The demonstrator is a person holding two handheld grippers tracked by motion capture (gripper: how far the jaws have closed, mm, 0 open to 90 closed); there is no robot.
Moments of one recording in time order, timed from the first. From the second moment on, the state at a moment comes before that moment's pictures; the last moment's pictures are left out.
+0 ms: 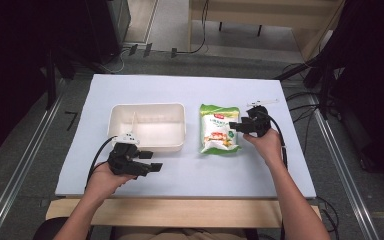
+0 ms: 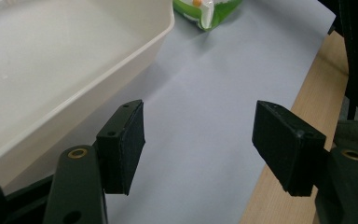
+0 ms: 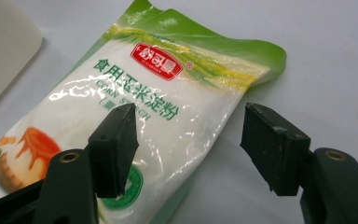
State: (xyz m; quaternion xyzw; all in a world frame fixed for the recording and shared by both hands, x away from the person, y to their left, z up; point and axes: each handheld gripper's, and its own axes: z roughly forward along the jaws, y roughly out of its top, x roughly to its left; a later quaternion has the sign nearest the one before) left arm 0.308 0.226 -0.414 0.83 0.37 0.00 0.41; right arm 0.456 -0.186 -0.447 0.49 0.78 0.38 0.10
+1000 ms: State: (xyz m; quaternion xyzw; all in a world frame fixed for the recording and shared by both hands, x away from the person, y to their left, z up) left arm 0.294 0.243 -0.415 0.82 0.39 0.02 0.41; right arm 0.495 -0.162 -0.471 0.51 0.78 0.38 0.04
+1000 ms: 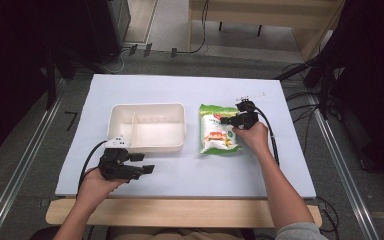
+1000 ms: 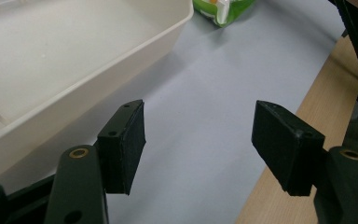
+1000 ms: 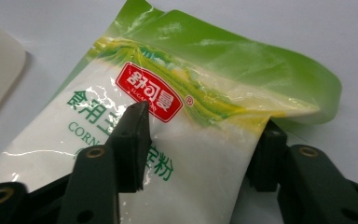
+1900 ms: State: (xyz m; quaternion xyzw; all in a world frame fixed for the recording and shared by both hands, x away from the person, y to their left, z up) left arm 0.295 0.244 -0.415 0.82 0.40 0.01 0.41; right arm 0.484 -0.153 -0.434 0.47 0.79 0.39 0.04
